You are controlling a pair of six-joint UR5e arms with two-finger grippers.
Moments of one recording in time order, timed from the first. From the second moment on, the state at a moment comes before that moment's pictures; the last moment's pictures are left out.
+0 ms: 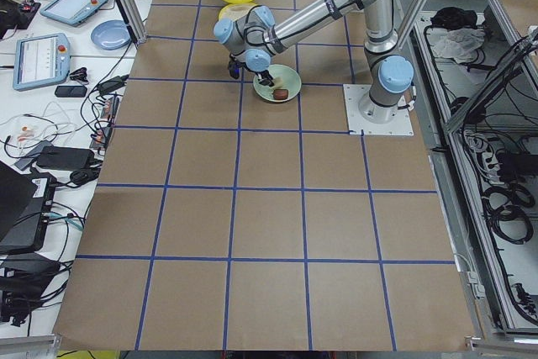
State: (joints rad) left arm -1.50 -1.97 -1.81 -1.48 1.58 -0.09; right arm 1.38 -1.31 1.67 -1.81 -1.62 0.07
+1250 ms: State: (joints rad) left arm -1.56 -1.89 -1.57 -1.44 1.46 -0.24; right arm 1.29 -1.44 1.68 -1.65 -1.66 -0.12
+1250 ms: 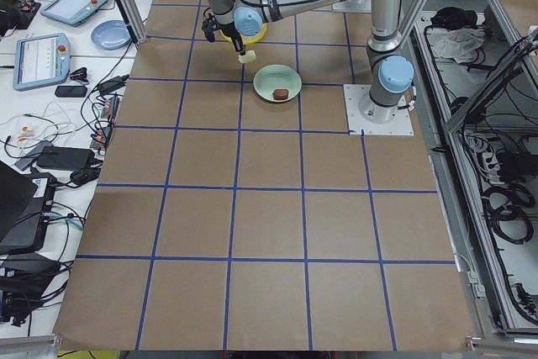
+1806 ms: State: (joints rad) left arm -1.71 -1.92 -1.56 -1.21 1.28 -0.49; right arm 1.20 -1.39 1.67 -1.72 -1.69 -0.31
